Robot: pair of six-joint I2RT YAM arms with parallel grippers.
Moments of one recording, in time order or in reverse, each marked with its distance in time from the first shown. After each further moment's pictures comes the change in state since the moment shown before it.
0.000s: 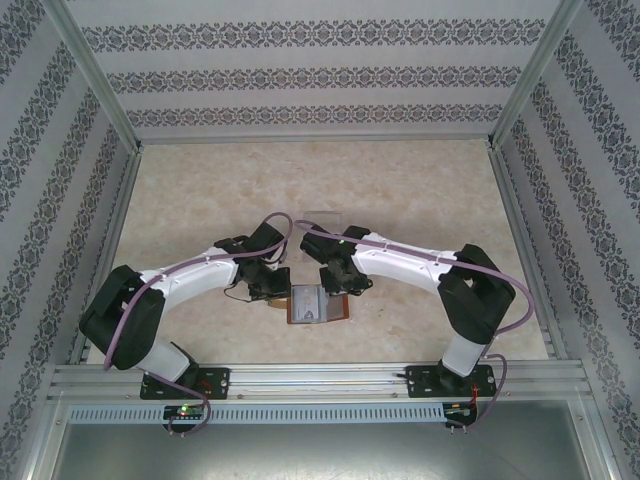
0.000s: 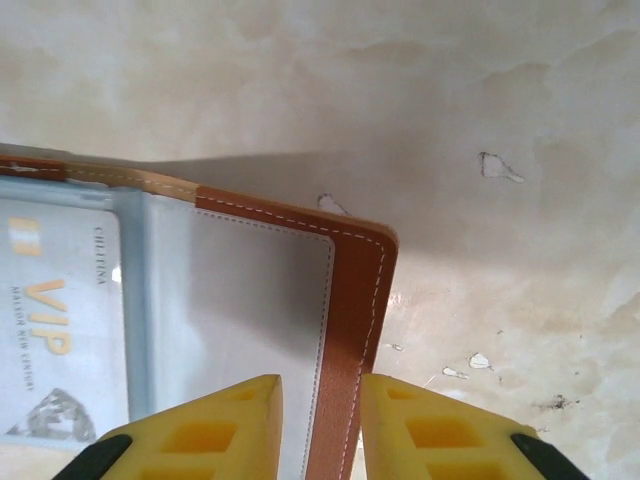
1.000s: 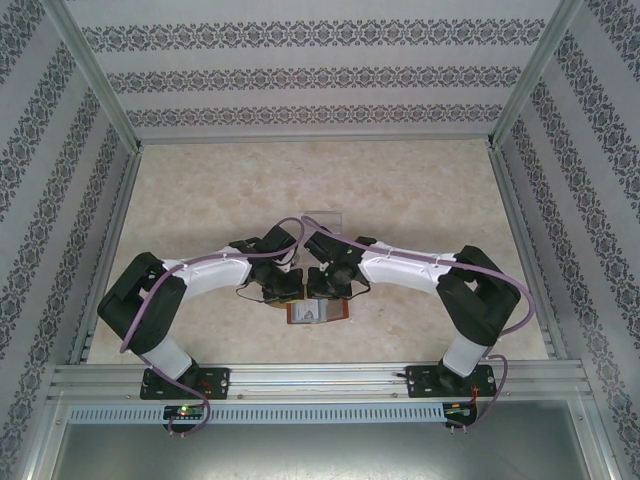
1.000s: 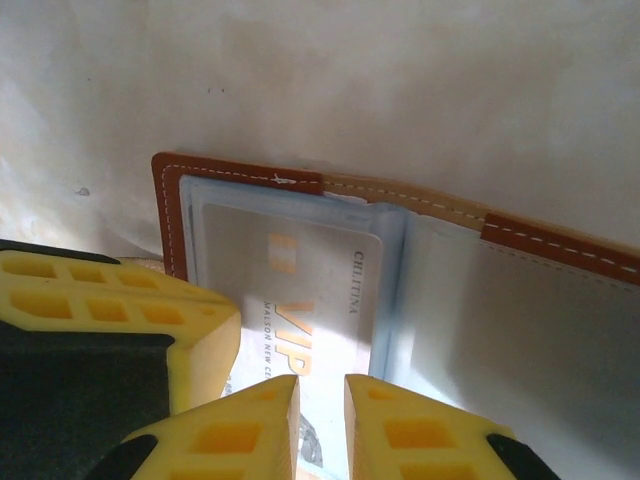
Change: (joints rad) left arm -0.039 0.120 0.011 0.128 0.089 -0.075; right arm -0.025 -0.014 -0.157 0.404 -0.318 0.114
